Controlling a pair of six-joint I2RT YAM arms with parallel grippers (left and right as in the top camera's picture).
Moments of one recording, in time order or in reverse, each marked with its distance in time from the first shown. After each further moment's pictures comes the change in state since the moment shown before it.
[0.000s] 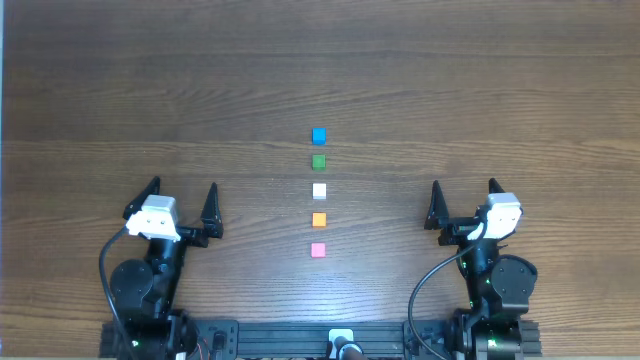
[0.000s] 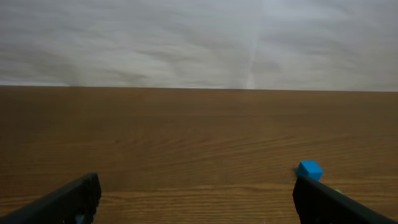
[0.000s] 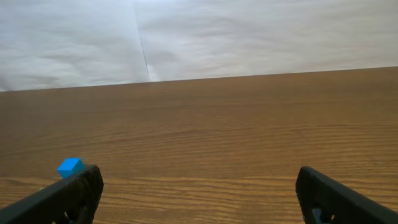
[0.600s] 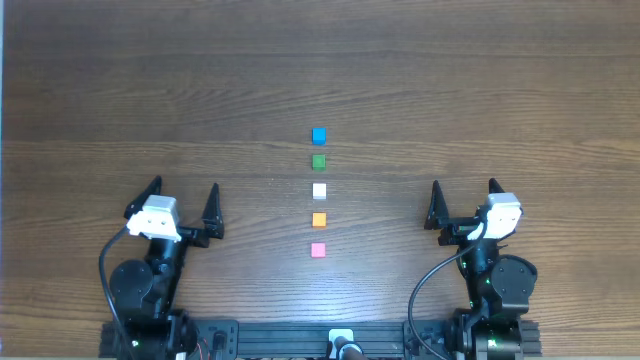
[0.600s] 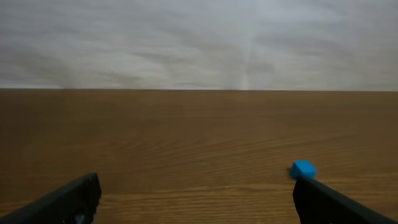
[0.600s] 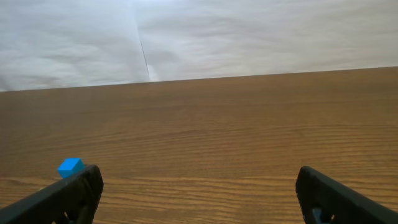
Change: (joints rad) left arm 0.000 0.000 0.000 0.008 0.027 0.000; right arm 0.000 0.000 0.000 0.000 0.000 0.000
